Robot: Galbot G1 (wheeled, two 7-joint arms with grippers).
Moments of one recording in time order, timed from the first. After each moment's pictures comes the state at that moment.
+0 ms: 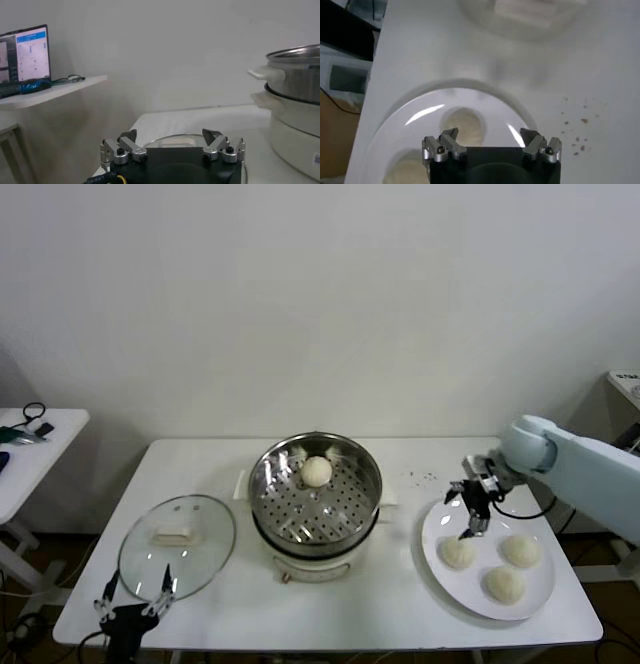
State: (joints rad) left arm 1.79 -1.48 -0.76 -1.99 -0.08 -0.09 -0.06; right arm 0.11 0.60 -1.01 1.33 0.12 -0.20 -1.11
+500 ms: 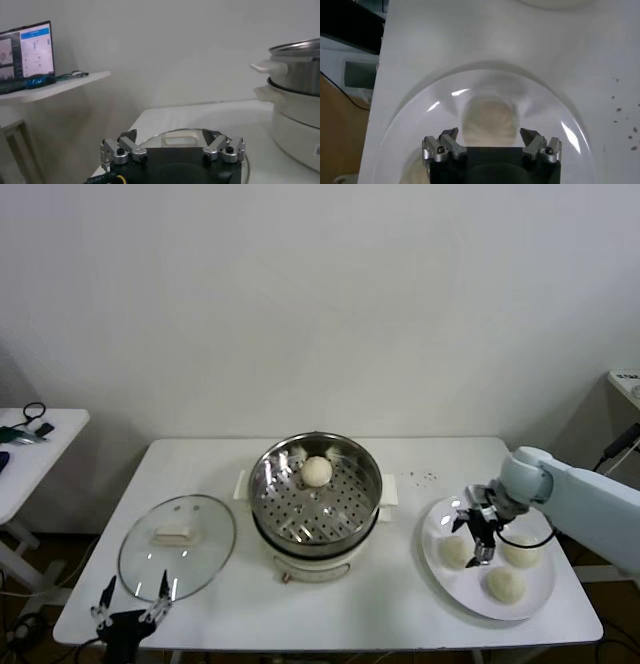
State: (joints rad) left arm 1.80 -1.48 -0.76 -1.99 -0.09 -0.10 -0.07; right arm 0.00 0.62 -0.96 1.29 0.07 -0.21 -1.11
